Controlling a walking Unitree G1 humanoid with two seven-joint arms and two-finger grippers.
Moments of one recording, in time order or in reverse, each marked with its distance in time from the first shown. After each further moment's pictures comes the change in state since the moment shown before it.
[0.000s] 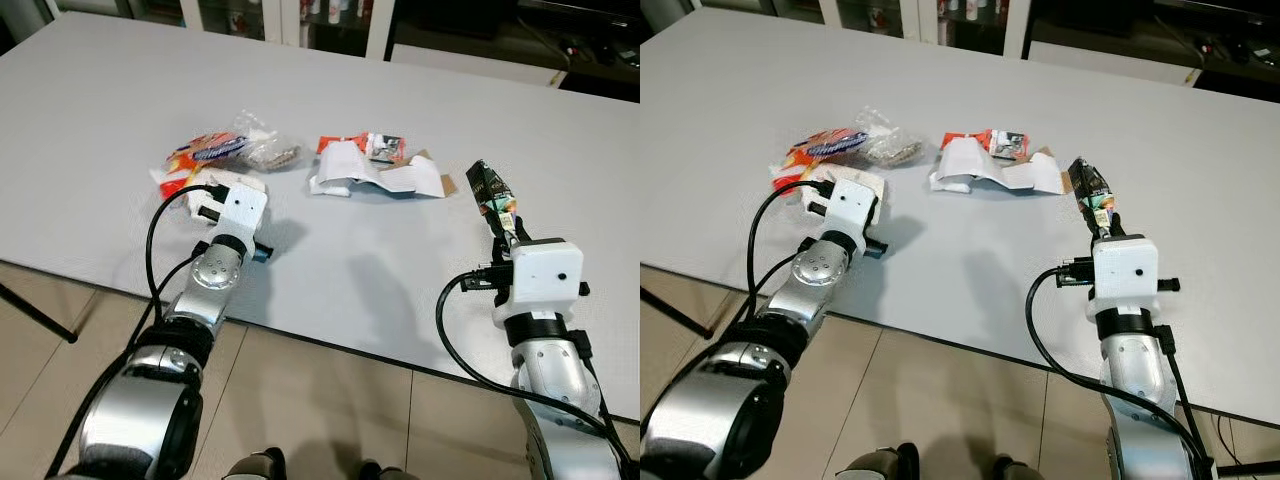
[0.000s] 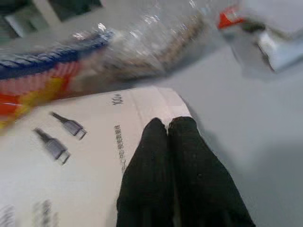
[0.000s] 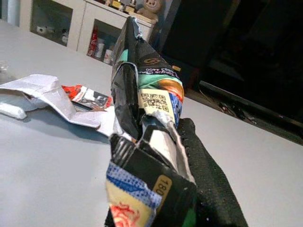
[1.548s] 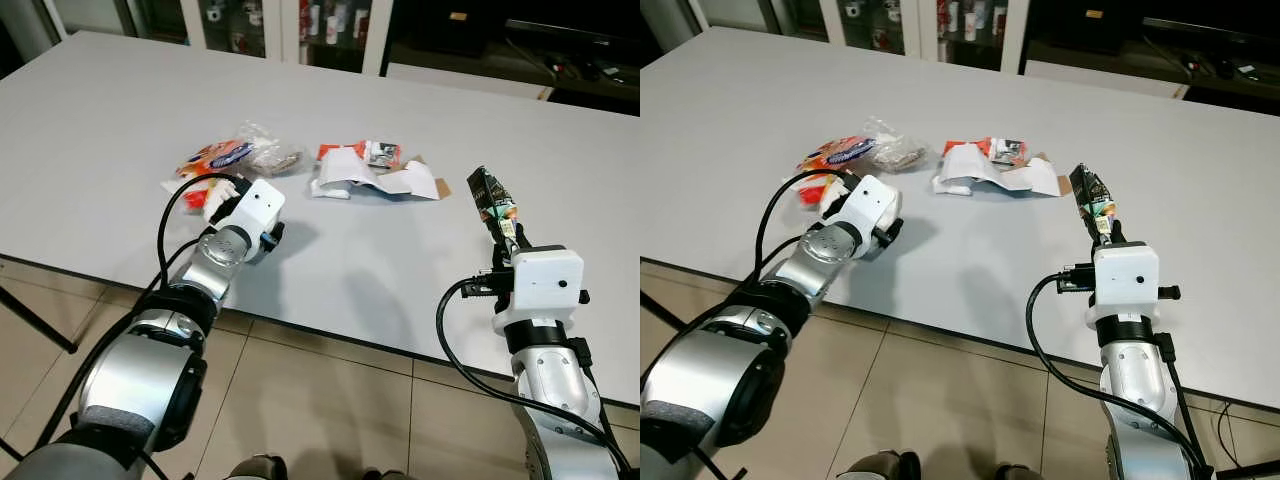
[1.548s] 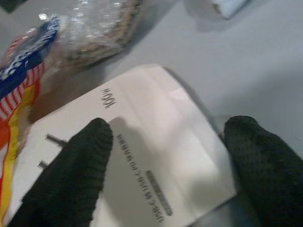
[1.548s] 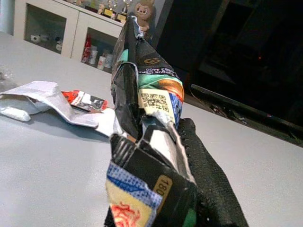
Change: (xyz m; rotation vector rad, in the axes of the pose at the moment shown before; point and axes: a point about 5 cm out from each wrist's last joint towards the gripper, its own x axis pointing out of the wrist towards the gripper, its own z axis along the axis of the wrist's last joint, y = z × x) left arm 0.012 0.000 -0.004 0.235 0.273 -0.226; right arm -0.007 0.000 -0.003 0.010 0.020 -0.011
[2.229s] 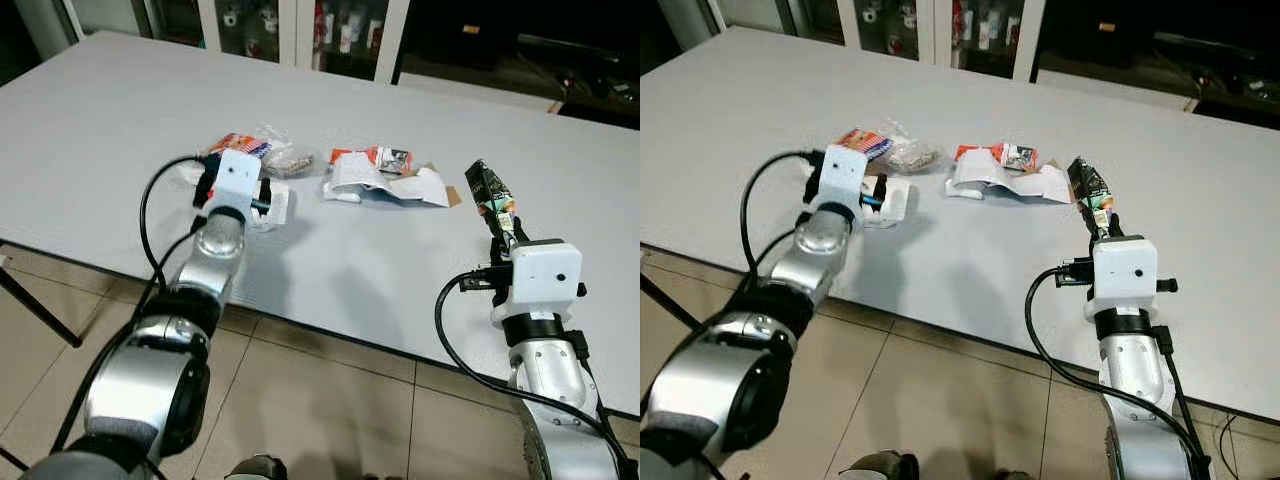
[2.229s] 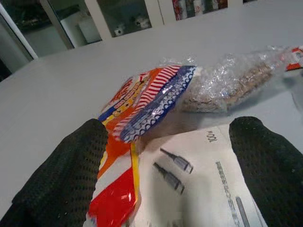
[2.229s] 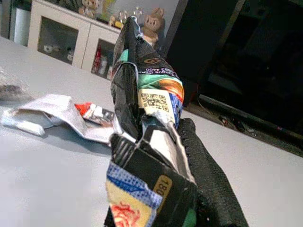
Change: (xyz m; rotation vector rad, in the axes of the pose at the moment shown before) left arm -0.005 0.021 0.026 -0.255 -0.199 0.346; right arm 0.005 0.001 0.001 0.010 -0.018 0.006
